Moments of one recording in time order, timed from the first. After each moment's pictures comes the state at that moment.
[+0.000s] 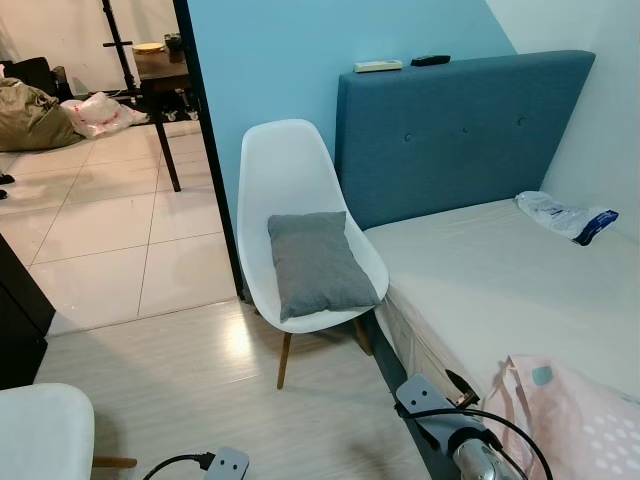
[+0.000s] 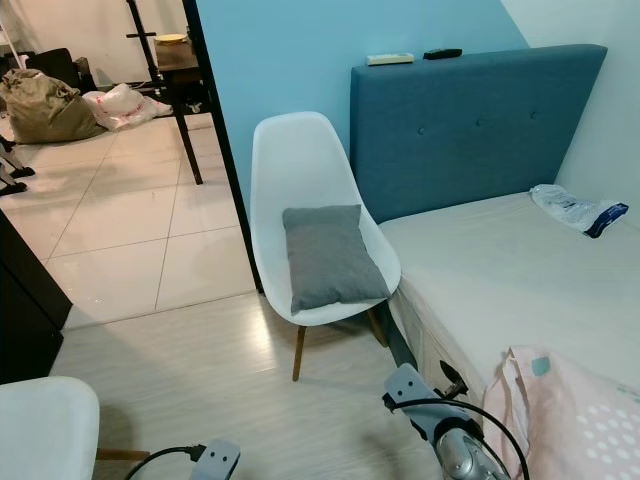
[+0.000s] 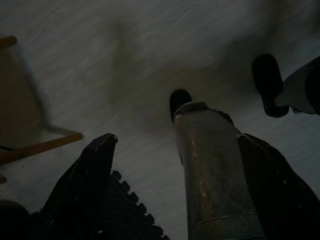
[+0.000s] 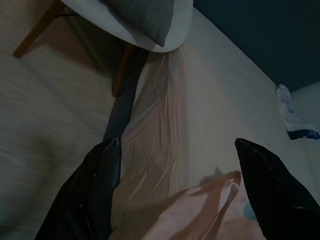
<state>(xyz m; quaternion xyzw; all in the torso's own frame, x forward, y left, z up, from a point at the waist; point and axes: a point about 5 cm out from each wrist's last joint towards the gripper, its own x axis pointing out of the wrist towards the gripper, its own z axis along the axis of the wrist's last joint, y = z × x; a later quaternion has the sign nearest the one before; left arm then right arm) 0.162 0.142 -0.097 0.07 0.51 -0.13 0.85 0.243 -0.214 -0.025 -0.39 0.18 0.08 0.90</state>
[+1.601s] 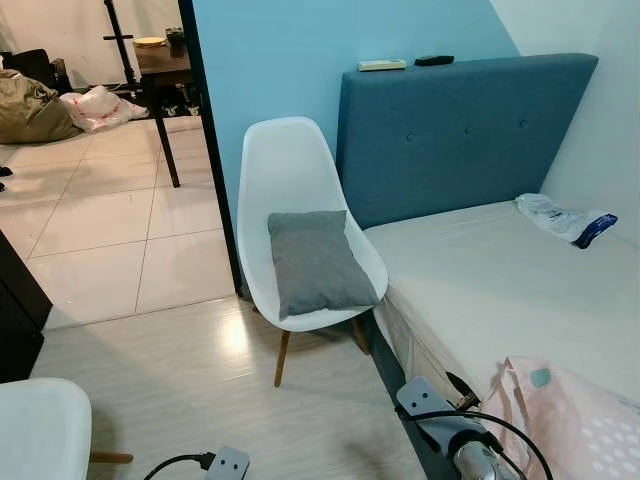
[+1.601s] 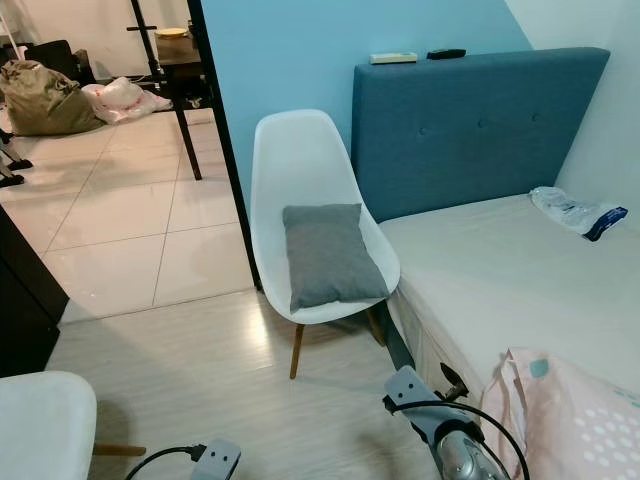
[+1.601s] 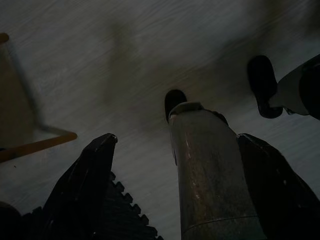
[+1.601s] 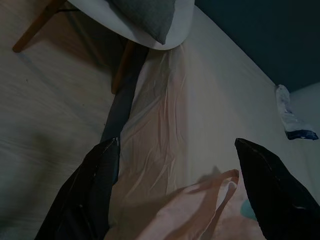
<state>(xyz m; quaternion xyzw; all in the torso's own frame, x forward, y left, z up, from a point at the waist) 0.162 0.142 -0.097 0.06 0.51 -0.13 0.85 0.242 -0.215 -0.026 -0.39 0.18 0.08 0.90</state>
